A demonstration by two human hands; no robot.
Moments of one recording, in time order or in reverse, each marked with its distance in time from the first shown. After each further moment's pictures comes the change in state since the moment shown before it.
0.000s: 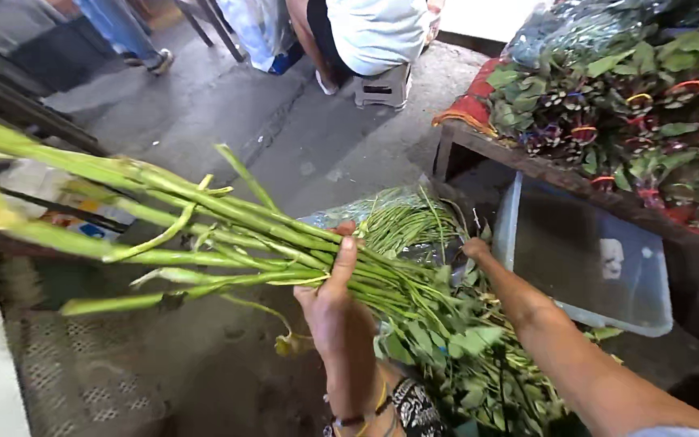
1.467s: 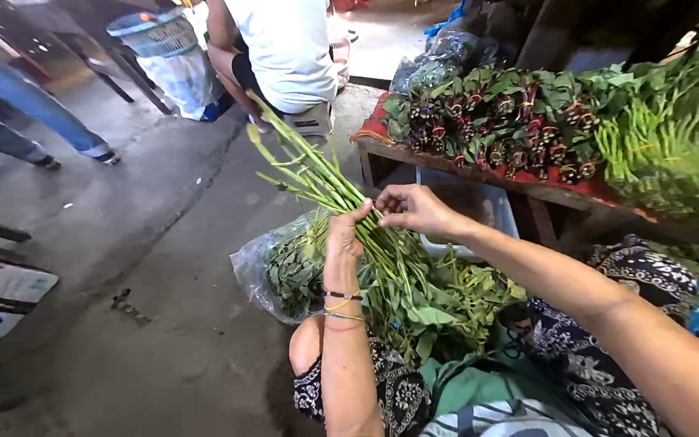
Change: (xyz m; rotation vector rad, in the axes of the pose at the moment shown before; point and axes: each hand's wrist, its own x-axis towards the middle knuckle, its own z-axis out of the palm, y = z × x) left_hand -0.052 -0.038 0.048 0.052 -0.454 -0.623; right_hand -0.363 -0.013 -0.139 0.375 0.184 -1.050
